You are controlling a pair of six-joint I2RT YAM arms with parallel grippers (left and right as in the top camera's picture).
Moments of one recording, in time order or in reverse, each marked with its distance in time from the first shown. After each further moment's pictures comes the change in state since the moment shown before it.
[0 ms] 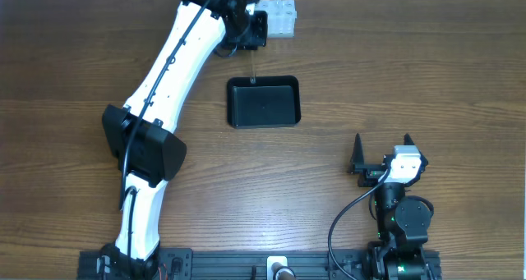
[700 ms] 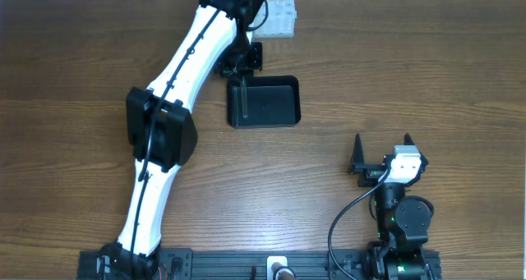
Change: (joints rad) left arm 0.016 0.177 0.000 -0.183 0.063 -0.034; right arm 0.000 0.000 0.000 0.000 0.000 0.000
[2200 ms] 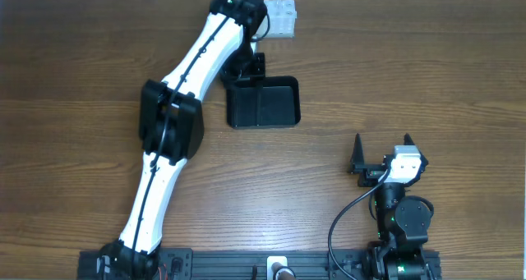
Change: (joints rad) left arm 0.003 0.091 -0.001 0.045 0.048 -0.013; right arm 0.000 0.000 0.000 0.000 0.000 0.000
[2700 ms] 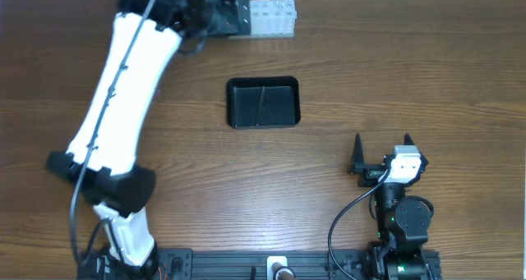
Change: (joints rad) left arm 0.038 -0.557 -0.035 0.099 -0.229 -0.010; right arm 0.000 0.000 0.000 0.000 0.000 0.000
